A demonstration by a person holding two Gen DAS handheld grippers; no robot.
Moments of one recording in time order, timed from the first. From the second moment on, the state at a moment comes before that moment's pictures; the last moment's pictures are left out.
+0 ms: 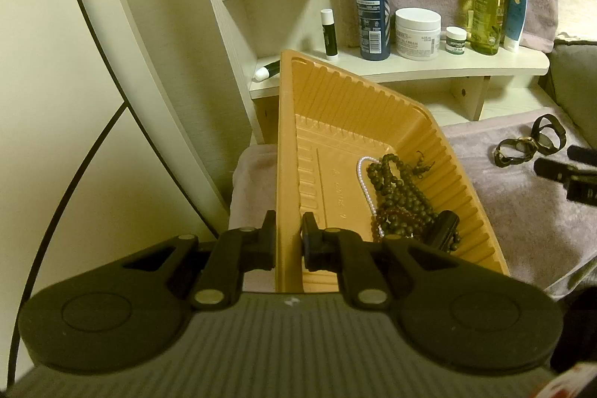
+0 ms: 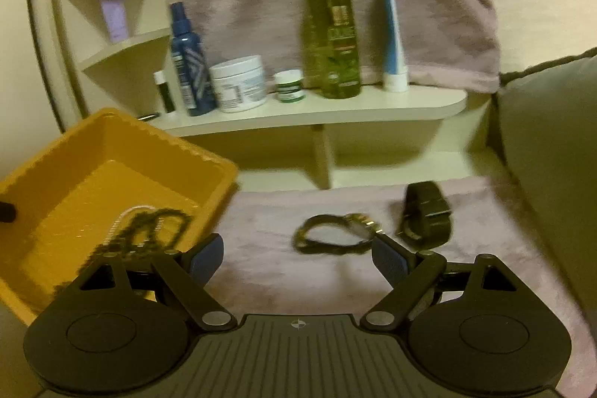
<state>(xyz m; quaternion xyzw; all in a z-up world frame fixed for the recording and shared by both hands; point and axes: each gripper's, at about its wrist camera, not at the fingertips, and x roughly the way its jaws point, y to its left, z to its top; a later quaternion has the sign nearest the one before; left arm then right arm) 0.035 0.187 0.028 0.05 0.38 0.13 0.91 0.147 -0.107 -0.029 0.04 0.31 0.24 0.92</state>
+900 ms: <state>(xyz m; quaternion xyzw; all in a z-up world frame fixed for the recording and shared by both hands) 0.034 0.189 0.028 0.05 0.39 0.13 0.91 0.205 -0.085 -0.071 -0.06 0.34 0.24 0.91</state>
